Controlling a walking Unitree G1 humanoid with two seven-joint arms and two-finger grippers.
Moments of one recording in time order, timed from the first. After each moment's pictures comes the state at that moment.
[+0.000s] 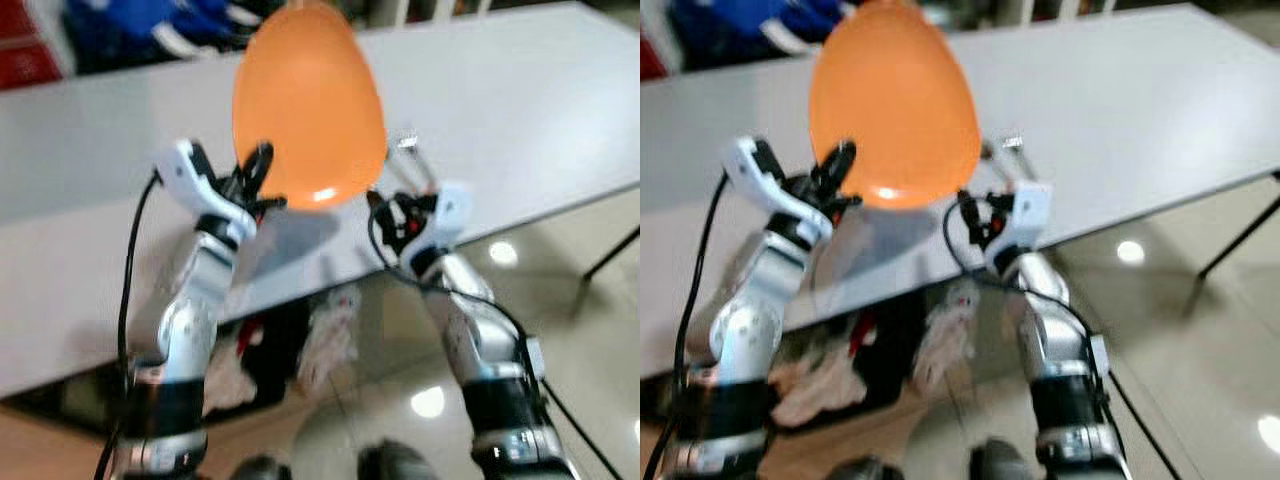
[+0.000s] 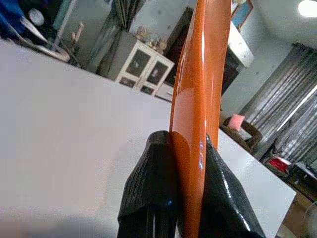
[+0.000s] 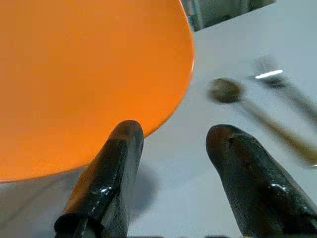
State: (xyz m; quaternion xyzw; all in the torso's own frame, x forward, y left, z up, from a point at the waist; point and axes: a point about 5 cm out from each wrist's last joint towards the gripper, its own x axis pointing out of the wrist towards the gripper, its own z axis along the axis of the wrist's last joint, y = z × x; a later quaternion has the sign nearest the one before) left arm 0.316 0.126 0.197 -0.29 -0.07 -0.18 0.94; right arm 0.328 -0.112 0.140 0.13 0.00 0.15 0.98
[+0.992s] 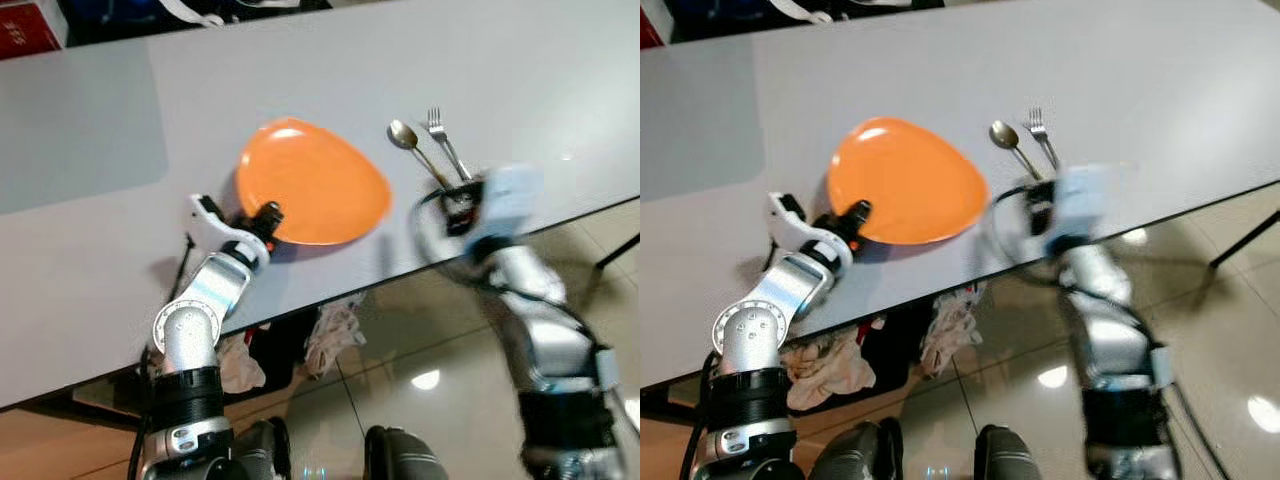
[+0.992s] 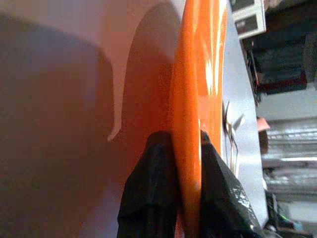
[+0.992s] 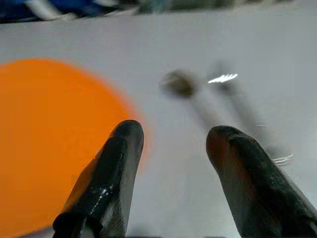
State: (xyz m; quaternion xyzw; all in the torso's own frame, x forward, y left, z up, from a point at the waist) left arm 0.322 0.124 0.147 -0.51 0.15 -0.06 0.85; right arm 0.309 -0.143 0.170 0.01 0.01 0.10 1.00
